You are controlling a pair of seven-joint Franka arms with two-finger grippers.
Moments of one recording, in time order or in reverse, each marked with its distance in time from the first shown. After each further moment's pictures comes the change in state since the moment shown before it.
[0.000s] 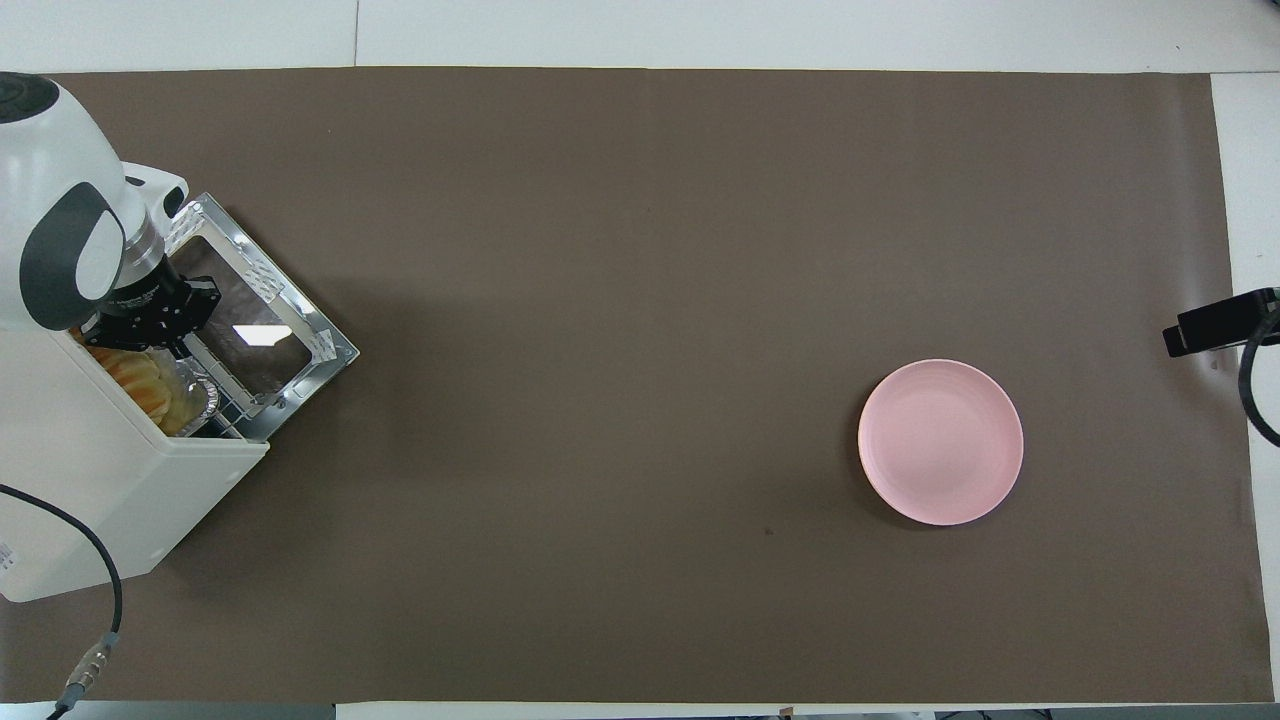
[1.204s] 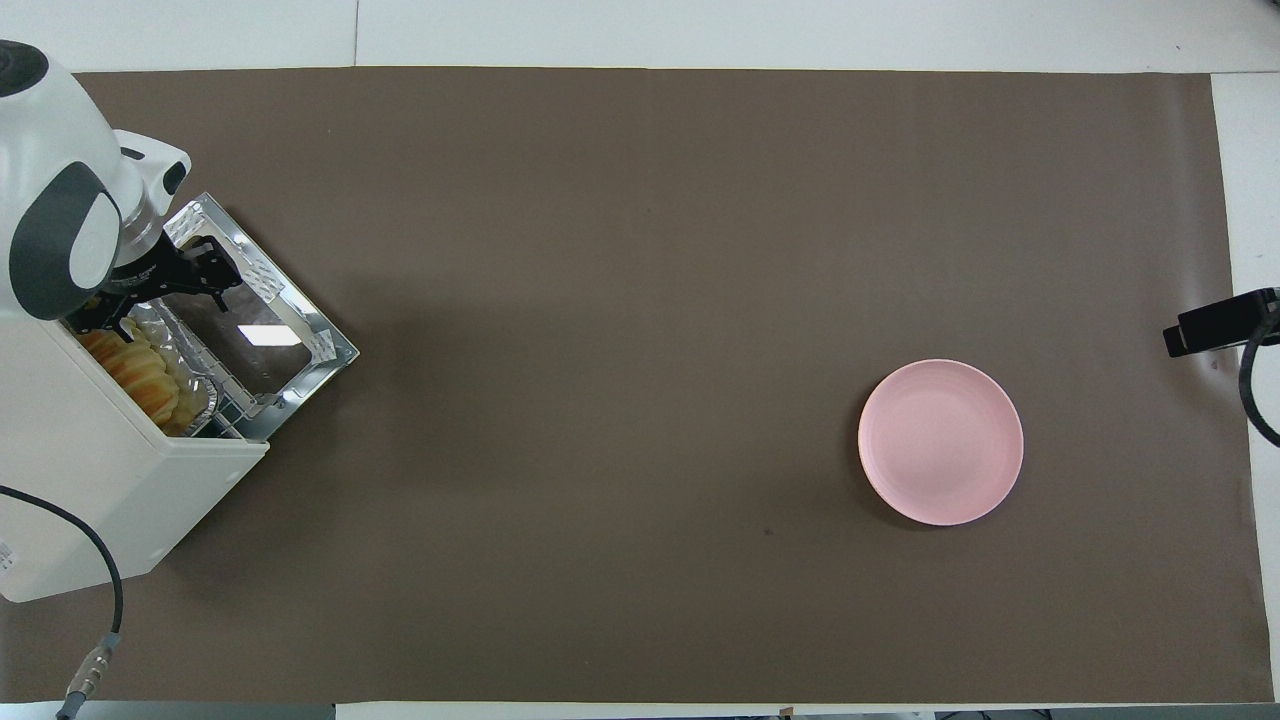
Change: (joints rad) left arm -0.035 -0.021 -0.019 0.056 0.014 -0.004 0.041; right arm 0.000 0.000 0.000 0.000 0.000 0.000 0.000
